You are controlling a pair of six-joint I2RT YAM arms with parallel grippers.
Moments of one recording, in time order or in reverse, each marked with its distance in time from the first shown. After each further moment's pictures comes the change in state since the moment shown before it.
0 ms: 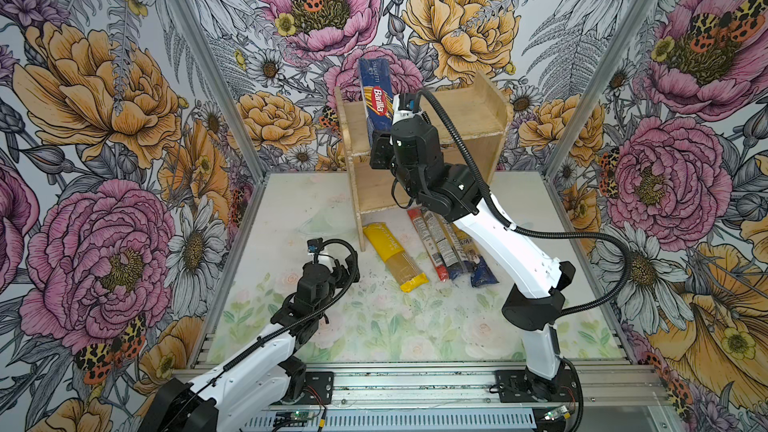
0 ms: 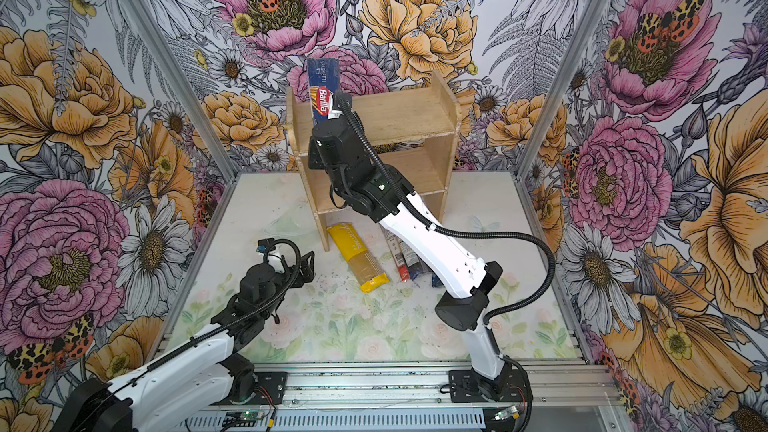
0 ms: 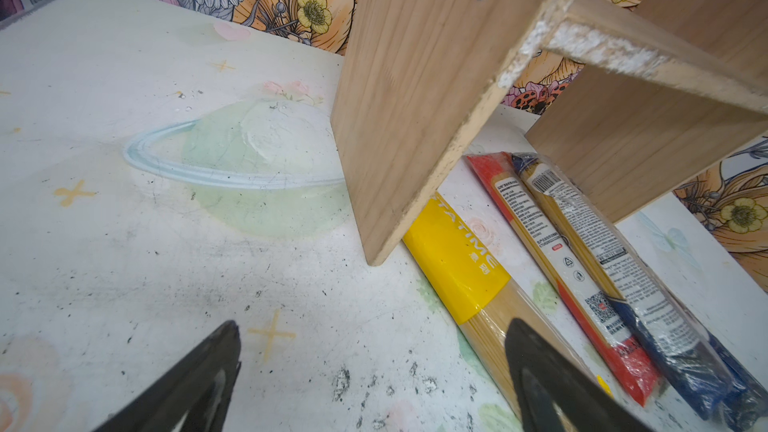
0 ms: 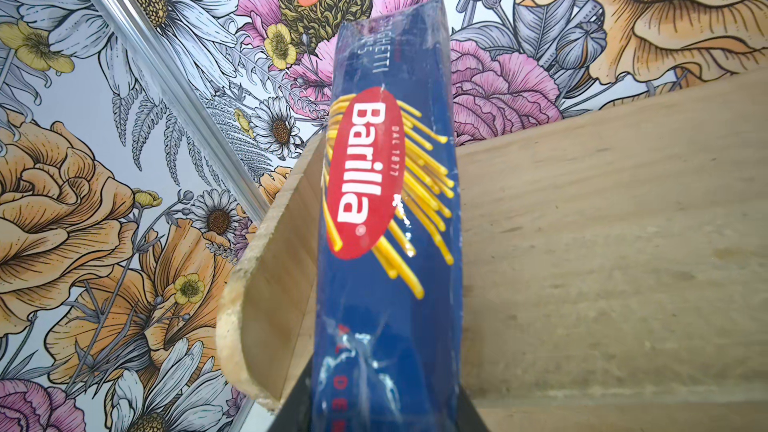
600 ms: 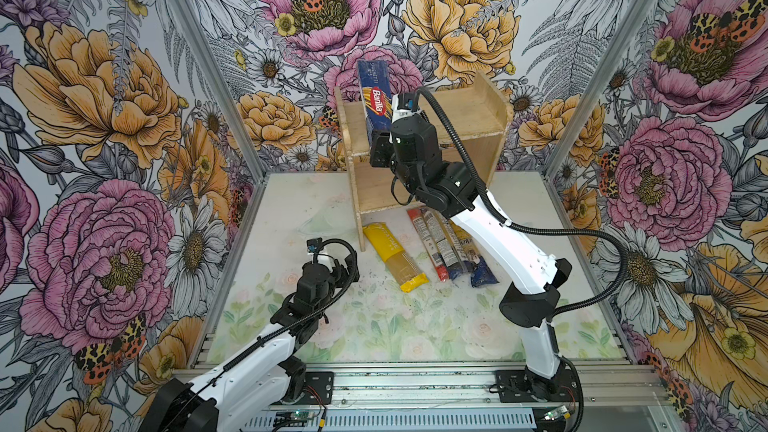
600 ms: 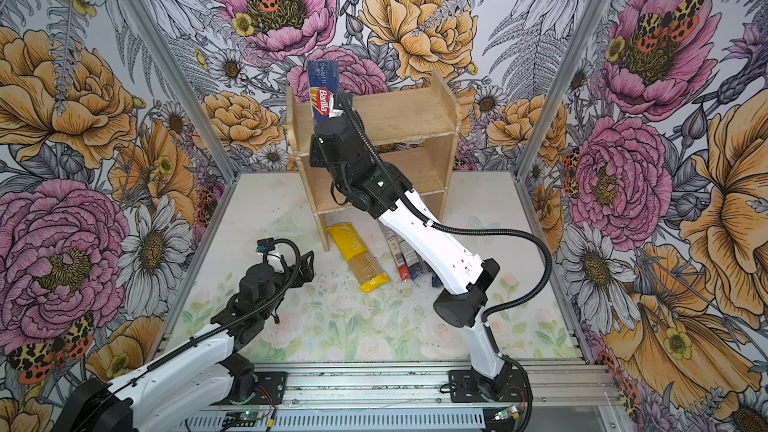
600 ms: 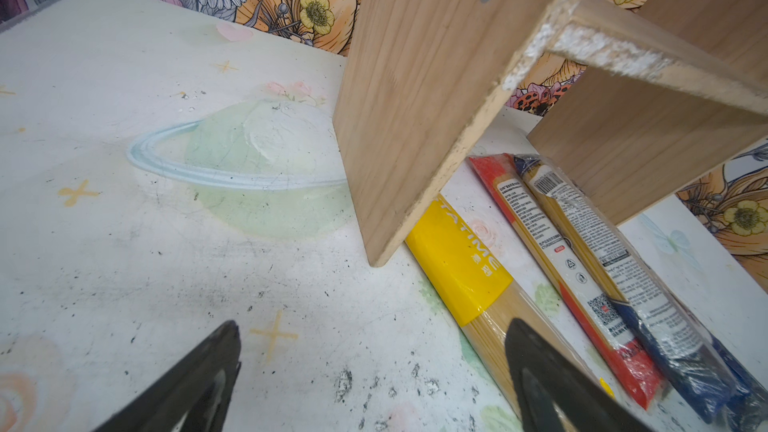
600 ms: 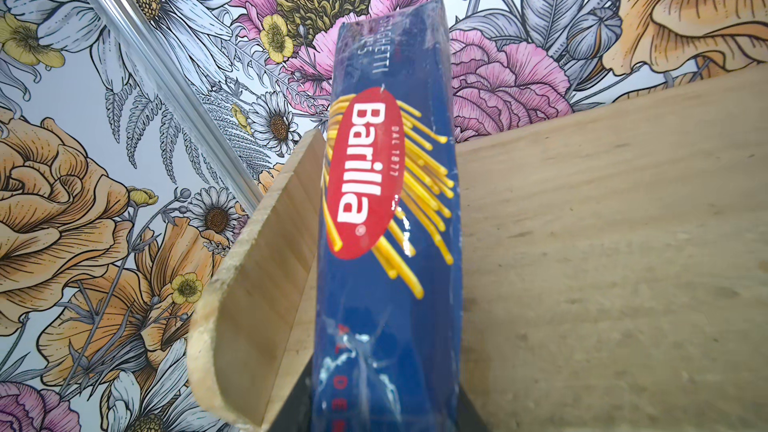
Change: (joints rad) left arm 0.006 0.000 0.000 0.000 0.000 0.000; right arm -0.016 0.023 0.000 0.018 -0.048 0.002
